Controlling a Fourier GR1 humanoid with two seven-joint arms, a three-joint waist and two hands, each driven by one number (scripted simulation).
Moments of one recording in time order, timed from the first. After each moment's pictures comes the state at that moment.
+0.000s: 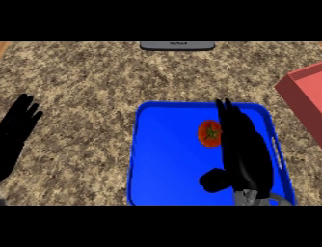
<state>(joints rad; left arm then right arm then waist) 0.00 0.39 0.06 -1.65 0.38 0.03 0.22 -0.23 -0.07 0.47 -1.91 0.98 0.29 0.99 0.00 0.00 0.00</state>
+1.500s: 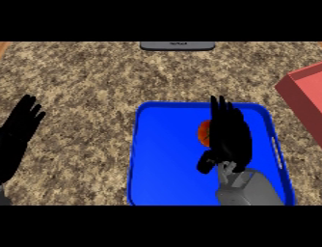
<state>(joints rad) 0.00 0.29 0.14 -1.66 0.28 -0.04 0.25 -0.31 -0.01 0.40 -1.66 1.08 0.31 0.97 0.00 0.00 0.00</state>
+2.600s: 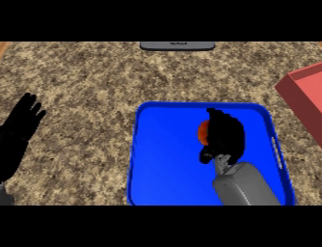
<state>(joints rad) -0.02 0.24 0.18 -1.67 0.24 -0.07 0.29 -0.32 0.00 0.37 -1.46 1.09 0.22 0.92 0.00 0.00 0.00</state>
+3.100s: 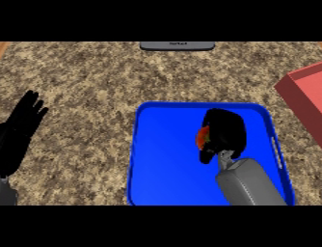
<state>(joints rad) -0.06 0.23 0.19 -1.63 0.22 -0.09 0.27 -0.34 -0.03 0.35 -1.43 1.12 0.20 0.80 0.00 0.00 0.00</state>
